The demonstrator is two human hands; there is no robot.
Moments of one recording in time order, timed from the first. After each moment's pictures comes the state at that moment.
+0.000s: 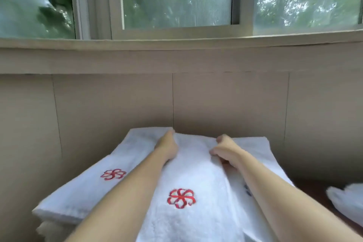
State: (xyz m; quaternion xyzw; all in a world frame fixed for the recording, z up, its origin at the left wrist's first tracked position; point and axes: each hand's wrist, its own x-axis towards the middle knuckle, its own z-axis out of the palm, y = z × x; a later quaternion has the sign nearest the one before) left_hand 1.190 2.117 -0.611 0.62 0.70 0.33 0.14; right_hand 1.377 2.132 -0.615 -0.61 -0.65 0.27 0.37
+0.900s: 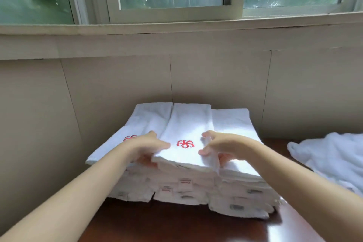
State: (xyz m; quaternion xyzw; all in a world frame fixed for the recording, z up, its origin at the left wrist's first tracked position) left_hand 1.155 1.939 -0.583 0.59 0.74 0.15 0.29; right_hand 1.377 1.947 -0.580 -0.57 -0.67 0.45 0.16
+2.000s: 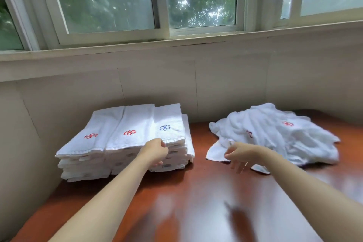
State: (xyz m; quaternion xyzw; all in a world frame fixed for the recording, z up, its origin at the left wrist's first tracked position) left_hand 1.336 1.800 -0.592 0.69 0.65 0.20 0.23; right_hand 1.609 1.741 -0.588 -0.70 -0.61 0.36 0.10
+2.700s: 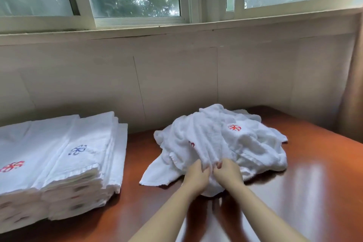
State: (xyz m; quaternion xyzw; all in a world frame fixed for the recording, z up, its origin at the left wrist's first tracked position) left_hand 1.659 1.830 -0.703 0.76 0.45 0.26 0.39; right_hand 1.769 1.796 -0.704 -0.82 -0.44 0.14 0.34
